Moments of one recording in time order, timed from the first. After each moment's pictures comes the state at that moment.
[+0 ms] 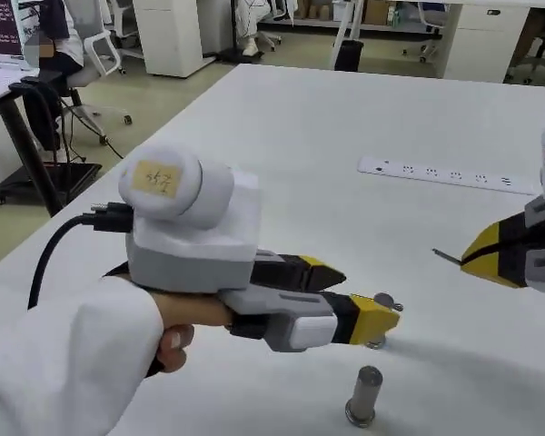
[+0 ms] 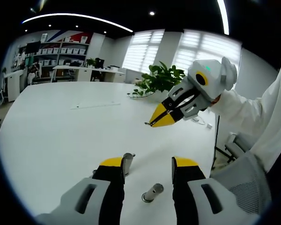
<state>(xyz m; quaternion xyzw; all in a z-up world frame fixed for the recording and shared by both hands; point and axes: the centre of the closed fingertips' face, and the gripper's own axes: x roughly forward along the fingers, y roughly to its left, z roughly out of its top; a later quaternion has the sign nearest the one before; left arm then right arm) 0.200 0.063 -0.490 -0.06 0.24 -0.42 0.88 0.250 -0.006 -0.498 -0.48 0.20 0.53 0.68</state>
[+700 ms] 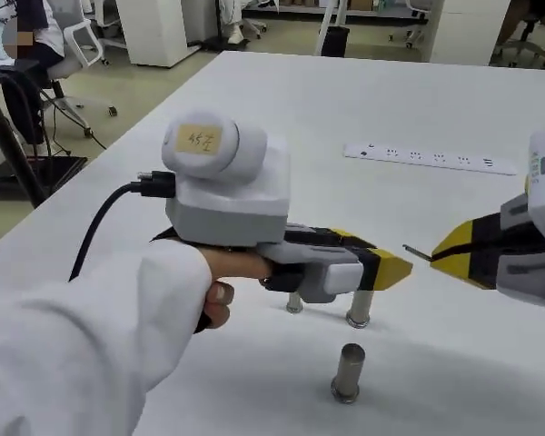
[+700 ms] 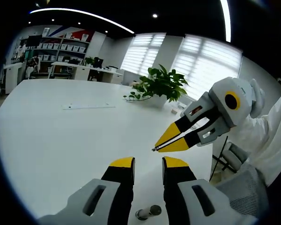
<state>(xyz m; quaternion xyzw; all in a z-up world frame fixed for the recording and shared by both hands) 0.223 0.032 -0.490 -0.10 0.24 -0.43 0.87 0.227 0.003 -0.498 -0.46 0.17 0.53 0.69</state>
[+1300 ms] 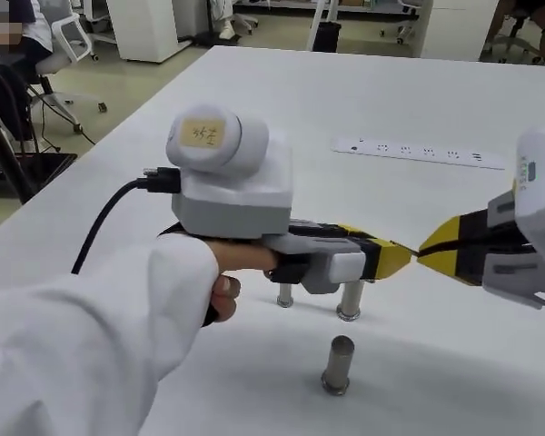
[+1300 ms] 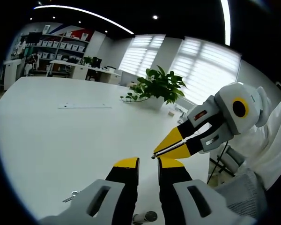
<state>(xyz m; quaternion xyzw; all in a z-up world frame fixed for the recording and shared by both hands) 0.225 0.021 -0.489 -0.12 0.23 -0.43 0.86 0.222 0.006 -0.495 -0.47 0.15 0.52 0.70</state>
